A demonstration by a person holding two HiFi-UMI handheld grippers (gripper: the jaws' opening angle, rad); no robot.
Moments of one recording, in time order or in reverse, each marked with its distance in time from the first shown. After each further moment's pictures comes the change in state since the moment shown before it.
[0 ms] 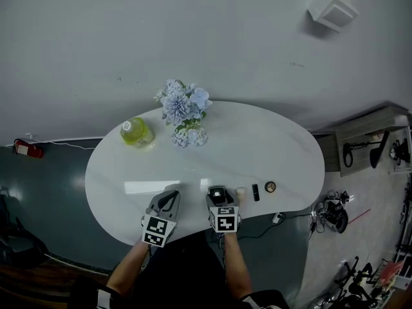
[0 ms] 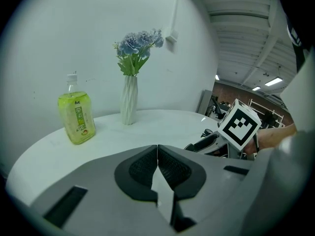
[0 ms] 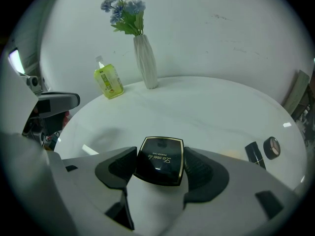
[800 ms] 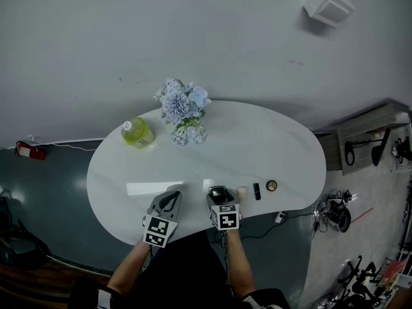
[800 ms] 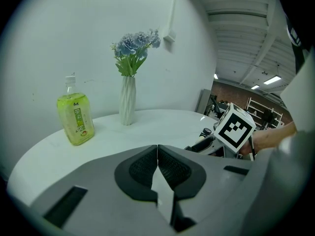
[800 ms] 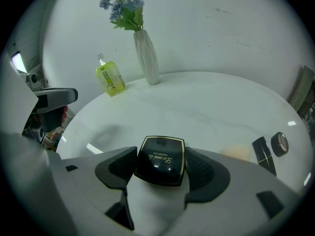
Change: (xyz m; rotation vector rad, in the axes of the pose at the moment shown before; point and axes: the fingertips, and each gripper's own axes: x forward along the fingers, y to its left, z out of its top) left arm -0.002 -0.005 -0.001 0.018 0.001 -0.005; right arm 0.011 0.001 -0.011 0.000 0.019 0.050
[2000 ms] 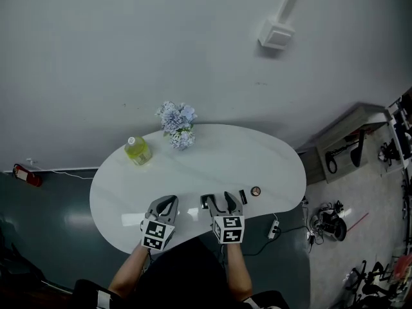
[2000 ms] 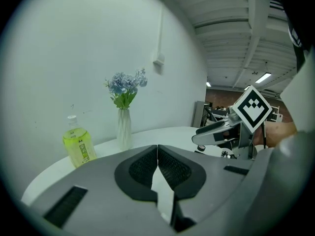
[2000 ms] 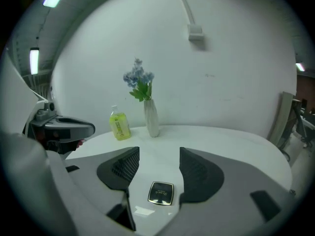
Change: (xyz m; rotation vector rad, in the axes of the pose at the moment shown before) left arm -0.060 -0.026 0.064 0.095 -0.168 0.002; right arm -0.149 0.019 0.086 -0.045 -0.438 -0.088
